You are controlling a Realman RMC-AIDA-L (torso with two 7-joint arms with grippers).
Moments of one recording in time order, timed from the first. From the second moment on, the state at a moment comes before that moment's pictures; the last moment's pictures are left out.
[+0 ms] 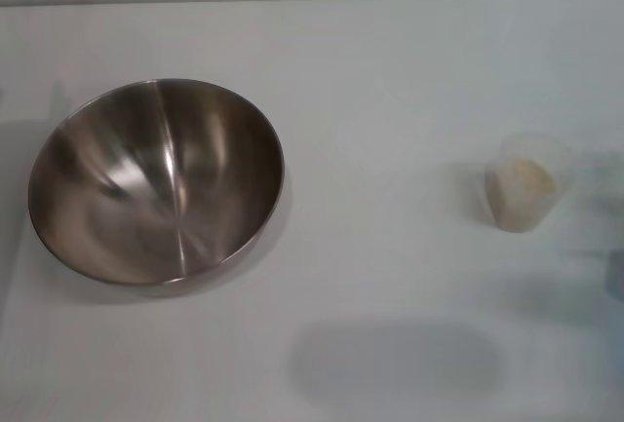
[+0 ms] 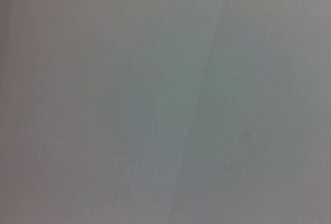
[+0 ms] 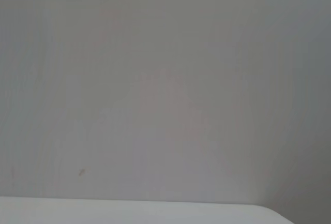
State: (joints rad) left arm 0.06 -2.03 -1.41 -1.17 2.84 0.53 -0.30; right arm 0.31 2.09 0.22 0.38 -1.21 -1.31 -0.39
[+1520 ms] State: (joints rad) left arm 0.07 -2.05 -1.49 -1.65 2.89 -0.32 -0.18; right arm 0.33 2.08 0.22 0.35 -1.21 -1.29 -0.39
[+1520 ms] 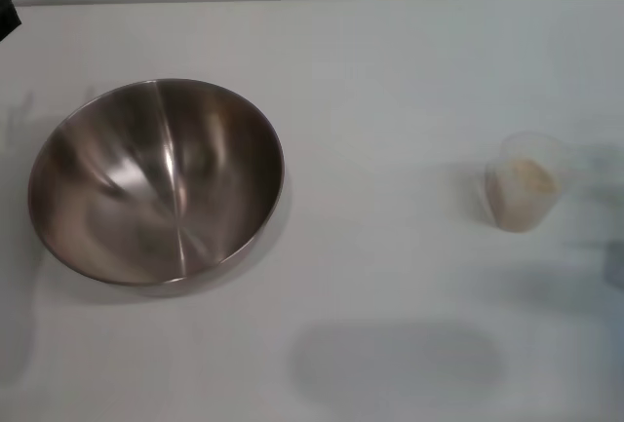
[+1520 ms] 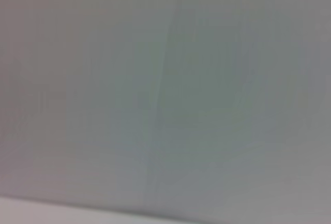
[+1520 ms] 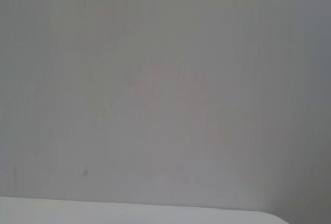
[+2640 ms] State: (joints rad) left arm -0.27 -2.06 -1.74 -1.88 2.87 -1.47 -0.01; right arm 0.35 2.08 0.22 0.34 -1.24 -1.29 -0.39
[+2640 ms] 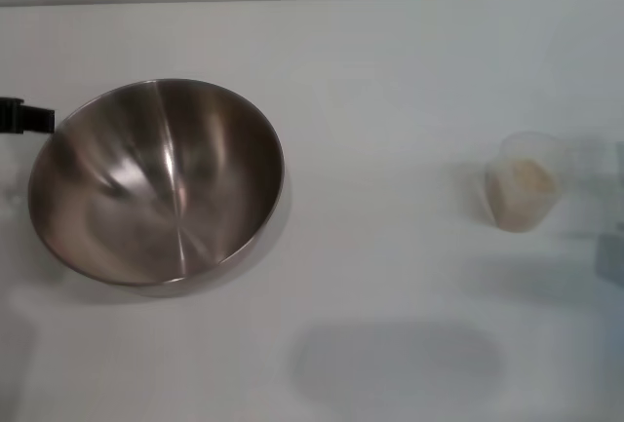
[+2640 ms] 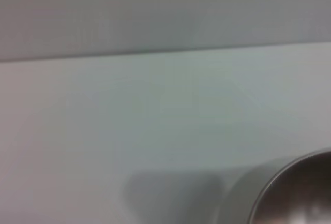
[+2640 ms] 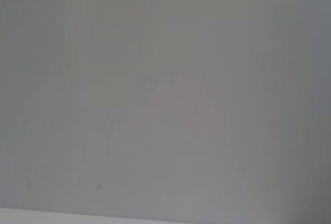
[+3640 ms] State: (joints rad) left arm -0.41 -2.06 -1.77 -1.61 2.84 -1.51 0.03; right arm 0.36 2.08 0.23 0.32 -1.25 -1.29 -0.39
